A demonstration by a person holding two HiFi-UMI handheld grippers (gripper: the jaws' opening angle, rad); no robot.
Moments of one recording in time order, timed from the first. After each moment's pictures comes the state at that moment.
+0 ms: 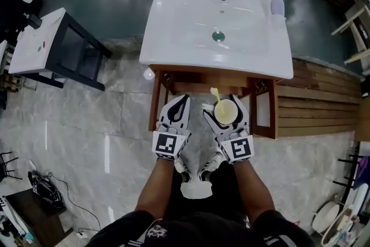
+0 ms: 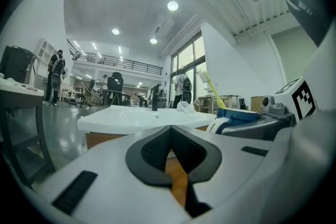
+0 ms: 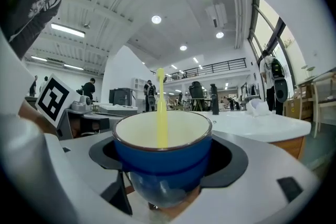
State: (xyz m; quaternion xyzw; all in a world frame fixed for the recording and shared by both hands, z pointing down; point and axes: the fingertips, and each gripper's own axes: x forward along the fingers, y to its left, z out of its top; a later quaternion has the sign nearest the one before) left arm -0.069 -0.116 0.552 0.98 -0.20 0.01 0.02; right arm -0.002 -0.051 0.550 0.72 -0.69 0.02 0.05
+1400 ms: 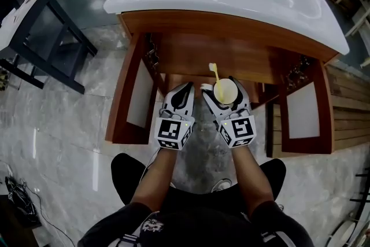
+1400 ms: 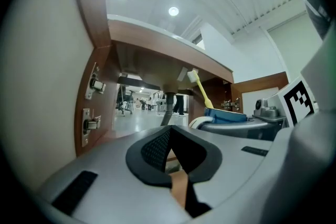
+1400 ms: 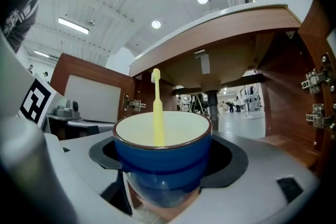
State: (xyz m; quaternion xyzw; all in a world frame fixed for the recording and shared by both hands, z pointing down) left arm -0.020 -0.162 0.834 0.98 -0.21 -0.03 0.01; right arm 0.047 -0.125 0.831 0.72 -0.69 -0.01 0.02
